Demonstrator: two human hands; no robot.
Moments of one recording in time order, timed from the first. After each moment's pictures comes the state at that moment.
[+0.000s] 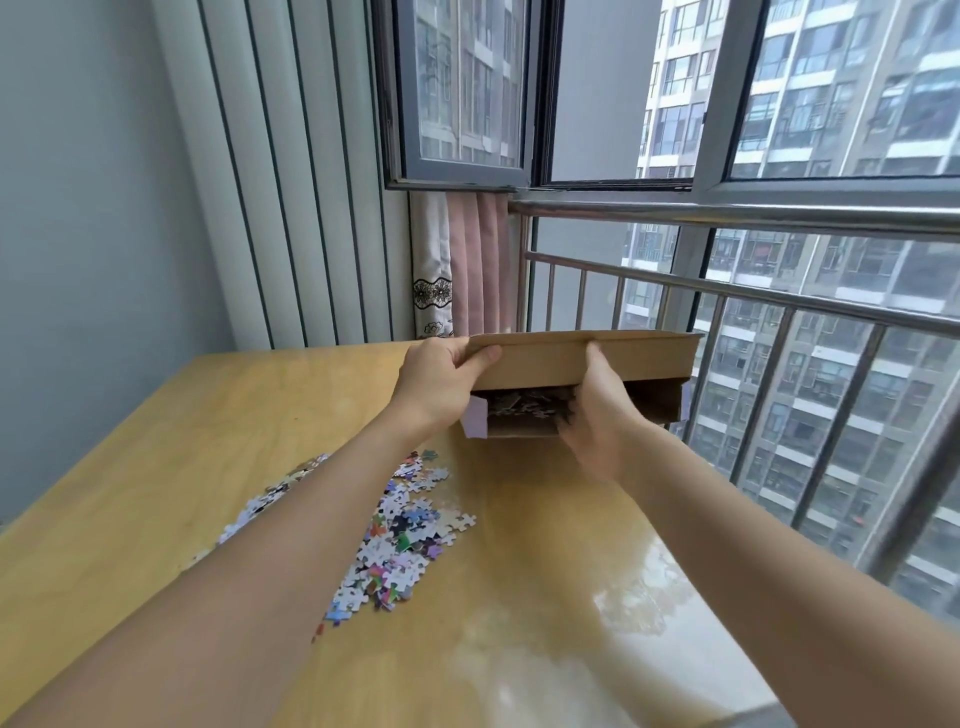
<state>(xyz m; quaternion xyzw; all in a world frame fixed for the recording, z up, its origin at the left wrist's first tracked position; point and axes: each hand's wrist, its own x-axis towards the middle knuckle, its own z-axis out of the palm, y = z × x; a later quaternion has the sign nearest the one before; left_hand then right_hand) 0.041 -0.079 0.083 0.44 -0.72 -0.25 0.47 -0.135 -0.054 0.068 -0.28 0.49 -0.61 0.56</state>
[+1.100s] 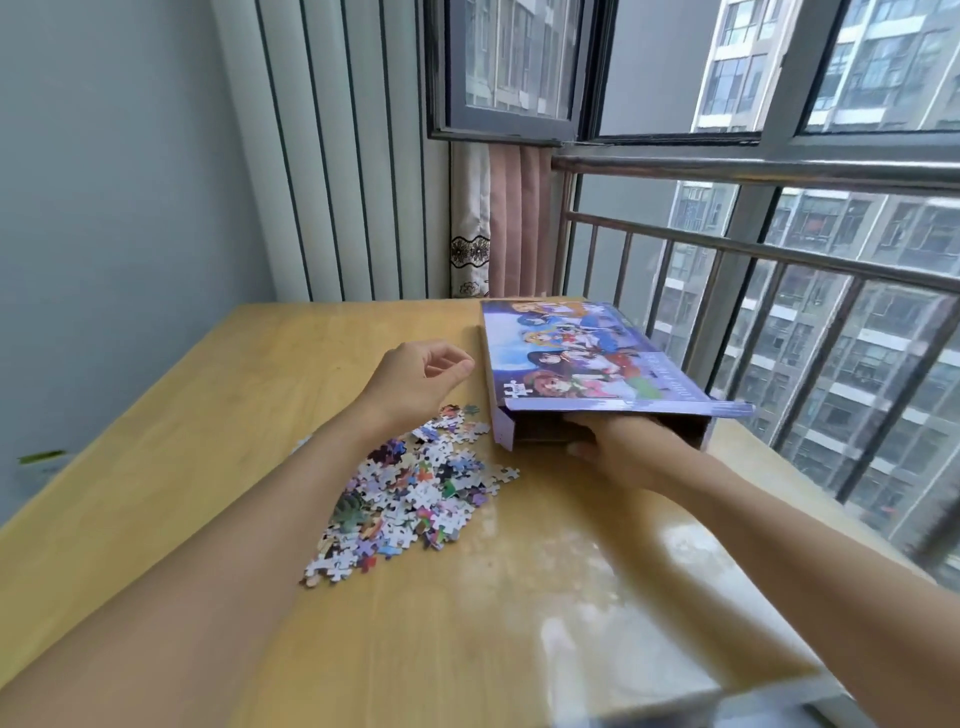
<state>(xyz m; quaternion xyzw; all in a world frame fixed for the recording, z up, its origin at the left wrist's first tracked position) 0.120 -0.070 0.038 0.50 -0.73 -0.25 0.39 -0.149 -0.035 0.005 -0.77 0.63 -0.08 0.03</state>
